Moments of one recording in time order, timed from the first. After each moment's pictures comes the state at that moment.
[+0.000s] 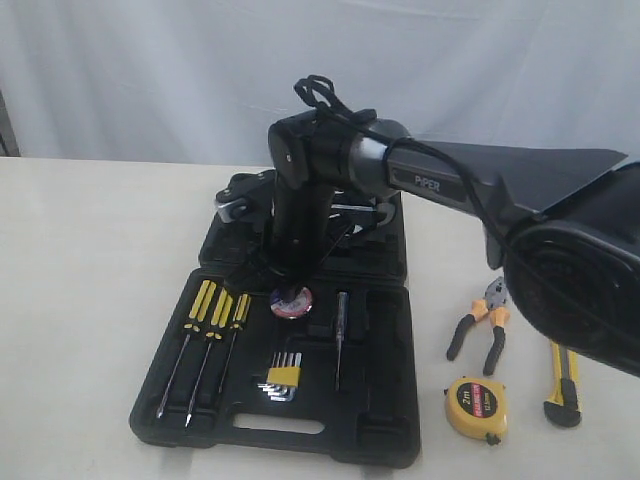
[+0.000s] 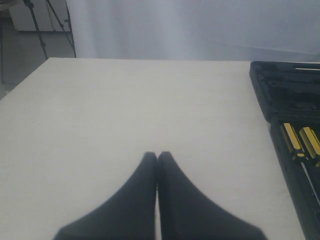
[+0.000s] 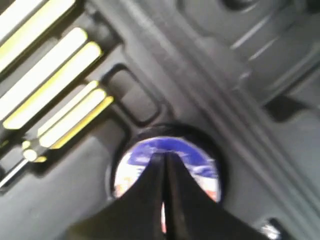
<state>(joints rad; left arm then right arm) 0.07 0.00 0.00 0.00 0.35 0.01 0.25 2.37 -1.98 0.00 1.05 -0.08</state>
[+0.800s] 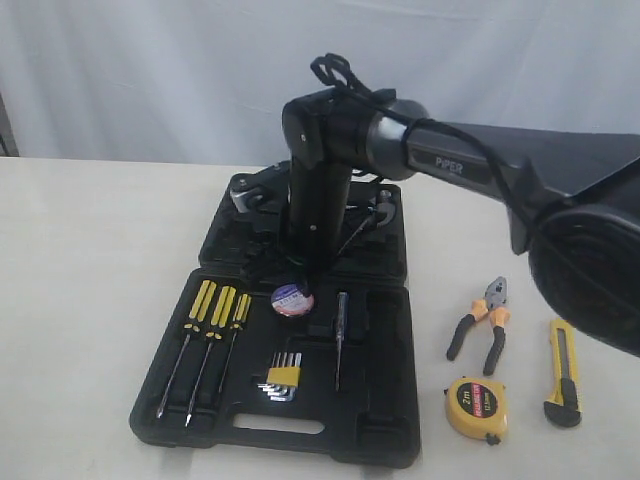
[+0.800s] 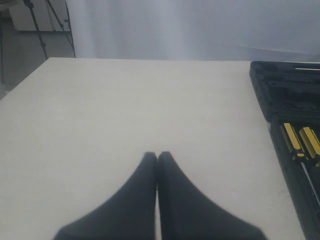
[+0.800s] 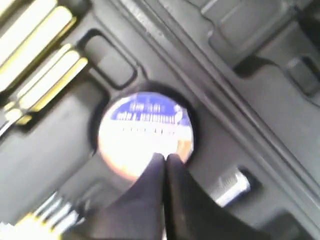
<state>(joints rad) 0.07 0.00 0.00 0.00 0.35 0.01 0.23 2.32 -1.97 0.00 1.15 -0.07</state>
